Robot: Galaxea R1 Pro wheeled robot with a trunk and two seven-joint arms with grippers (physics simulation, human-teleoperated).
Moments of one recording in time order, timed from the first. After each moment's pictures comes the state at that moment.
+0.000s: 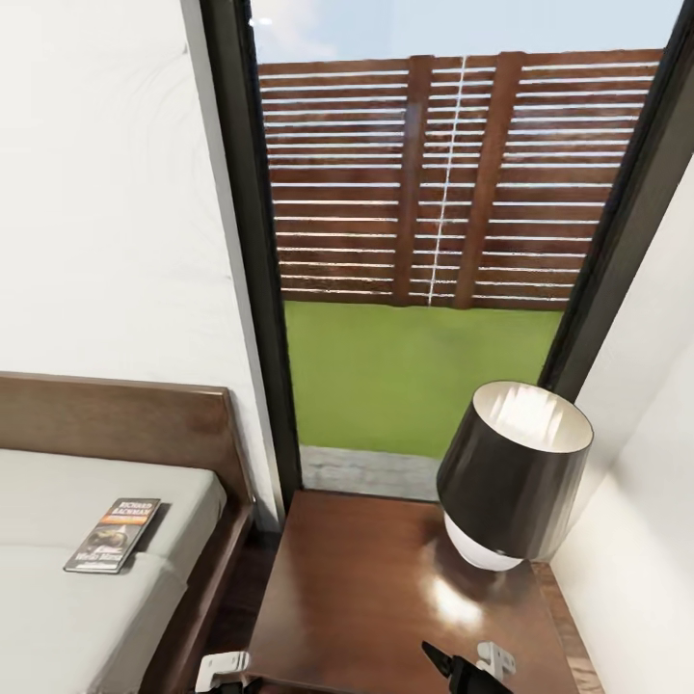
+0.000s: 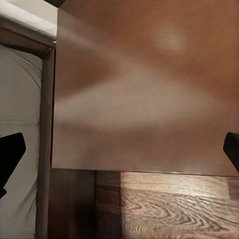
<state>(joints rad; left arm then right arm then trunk) -0.45 0.03 0.59 -0.02 -0.43 -0.22 -0.29 -0.50 -0.09 0.01 0.08 -0.57 -0.14 0.81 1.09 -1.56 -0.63</state>
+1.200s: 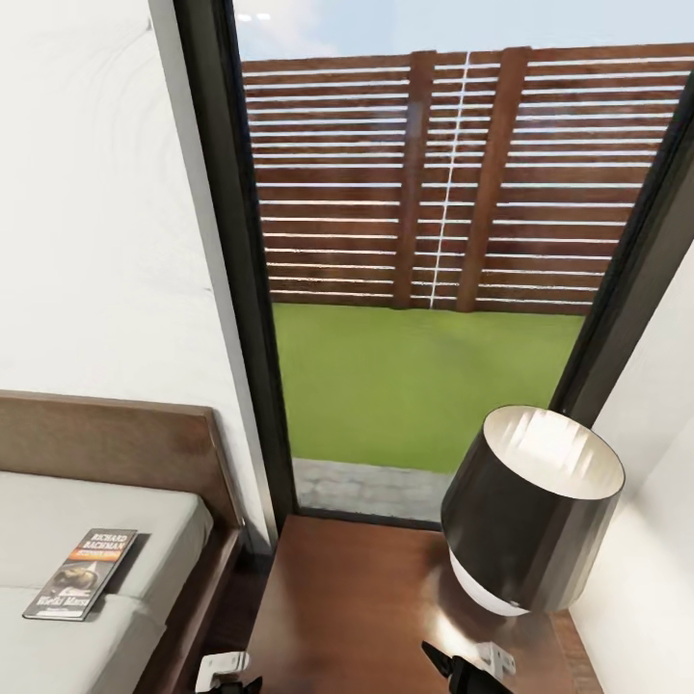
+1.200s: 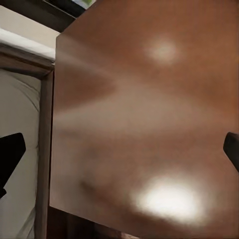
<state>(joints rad) -0.45 0.03 0.59 -0.02 -0.43 -0.22 -0.29 -0.50 -0.09 0.01 0.08 -0.57 -0.14 0.81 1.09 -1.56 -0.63</state>
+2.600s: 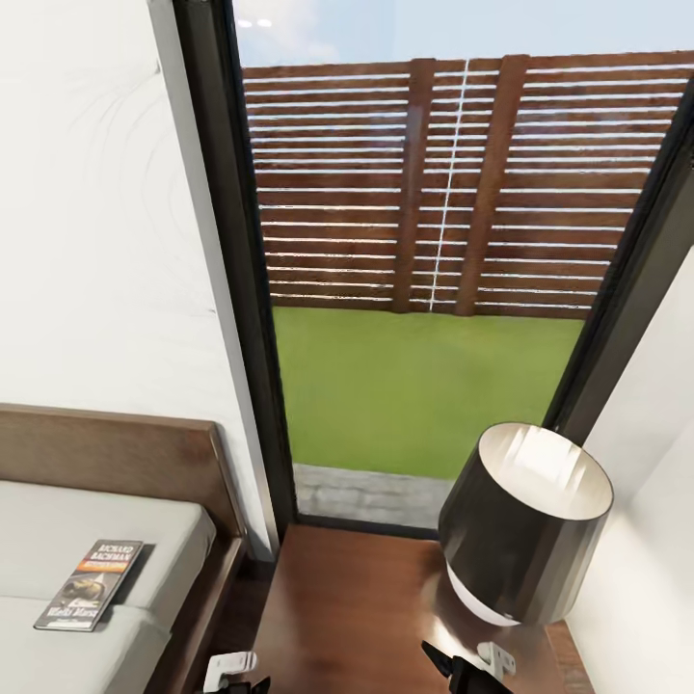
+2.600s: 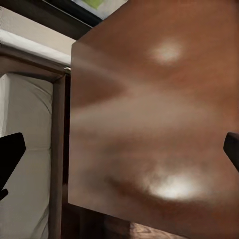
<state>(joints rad) -0.45 0.01 0.59 -0.02 -0.43 -0.22 -0.29 -0.50 -0.09 0.01 0.08 -0.57 -0.14 0.81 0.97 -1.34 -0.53</state>
